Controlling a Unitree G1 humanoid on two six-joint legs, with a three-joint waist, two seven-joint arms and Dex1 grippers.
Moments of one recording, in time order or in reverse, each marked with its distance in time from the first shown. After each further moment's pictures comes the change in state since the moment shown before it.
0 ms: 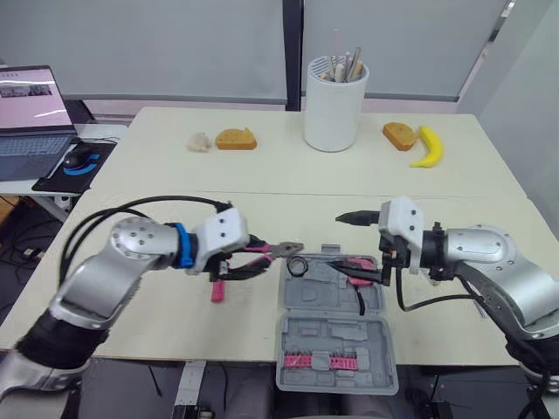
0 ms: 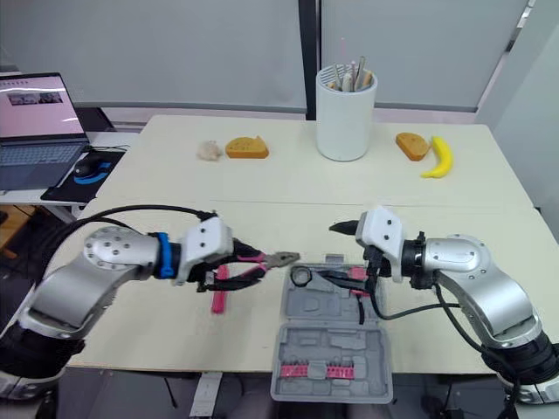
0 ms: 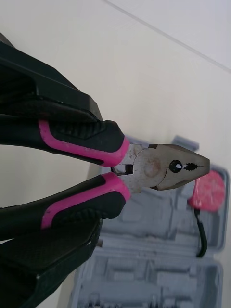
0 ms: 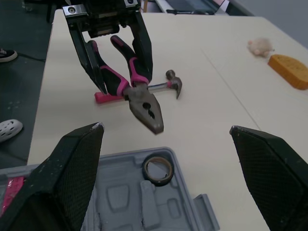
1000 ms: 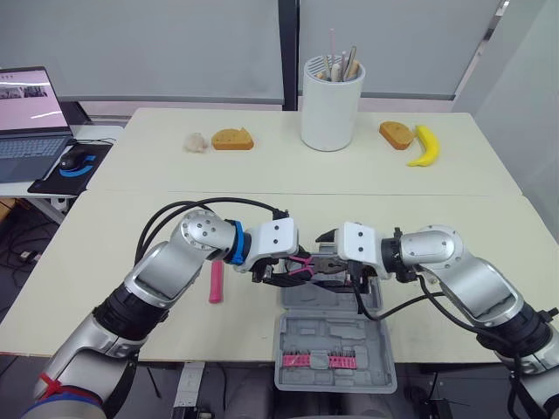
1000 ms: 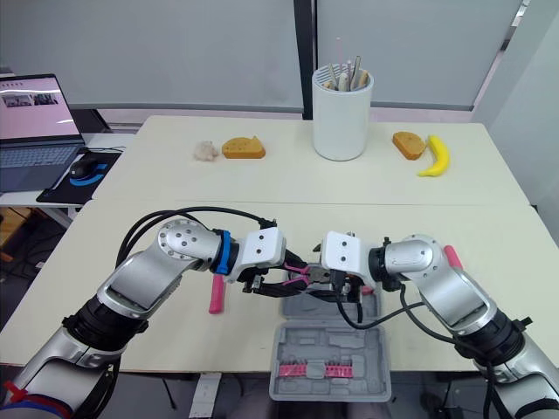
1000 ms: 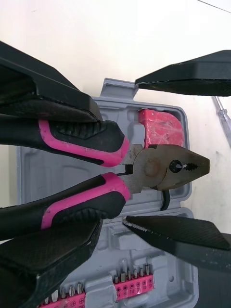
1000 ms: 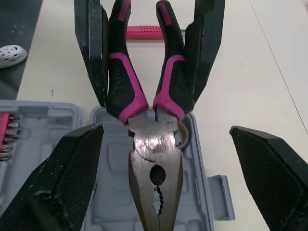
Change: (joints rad) left arm -0.143 -0.169 -0.142 0.101 0.106 -0.029 -0.066; right arm -0.130 0.036 0.248 0.119 -0.294 -0.046 0.081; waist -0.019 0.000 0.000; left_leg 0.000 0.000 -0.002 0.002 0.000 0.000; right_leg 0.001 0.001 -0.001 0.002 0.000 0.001
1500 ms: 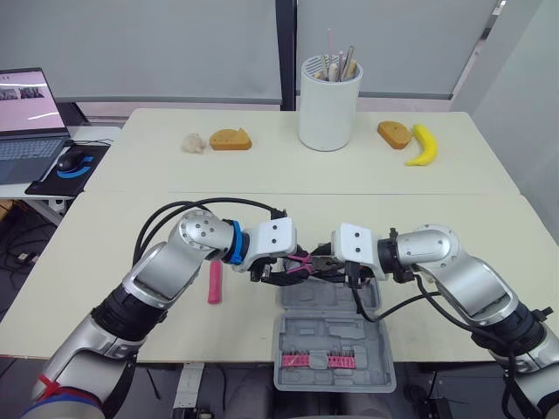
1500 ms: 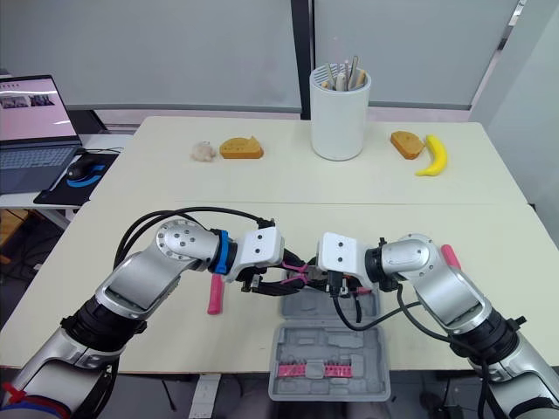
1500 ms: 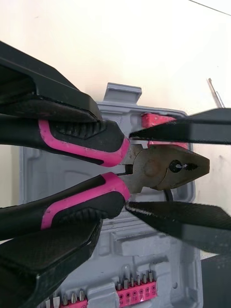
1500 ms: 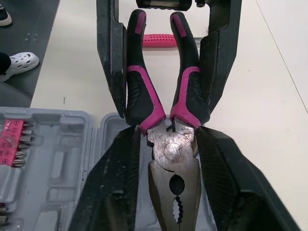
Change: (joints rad) left arm 0.012 0.006 0.006 0.000 0.013 -0.001 -0.002; right arm -0.008 0.026 -0.004 0.003 0.001 0.006 0.038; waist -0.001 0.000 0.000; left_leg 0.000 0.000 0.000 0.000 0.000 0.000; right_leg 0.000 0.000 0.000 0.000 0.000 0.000
